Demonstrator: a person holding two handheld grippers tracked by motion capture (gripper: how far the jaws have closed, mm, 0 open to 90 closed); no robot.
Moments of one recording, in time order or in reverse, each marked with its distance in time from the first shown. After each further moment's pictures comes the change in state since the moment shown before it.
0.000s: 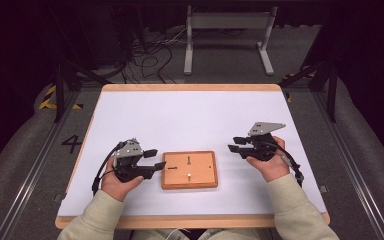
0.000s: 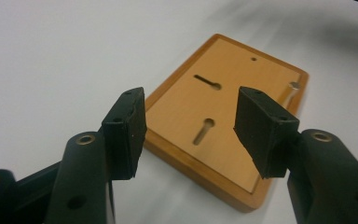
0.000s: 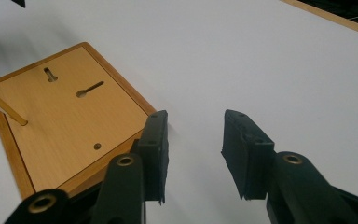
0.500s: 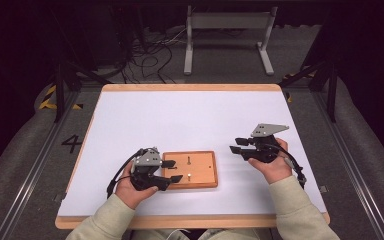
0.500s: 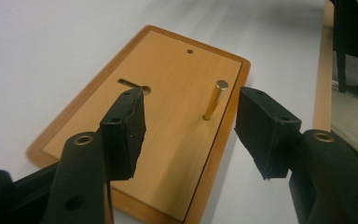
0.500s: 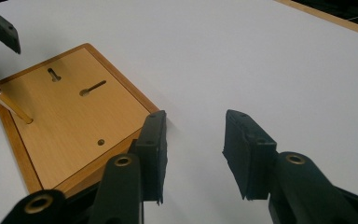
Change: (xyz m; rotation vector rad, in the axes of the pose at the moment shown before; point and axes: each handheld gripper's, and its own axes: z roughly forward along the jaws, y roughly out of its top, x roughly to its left) left arm -0.030 0.008 0.035 0.071 -0.147 0.085; right arm 0.002 -0.004 -0.006 -0.011 -0.003 0.010
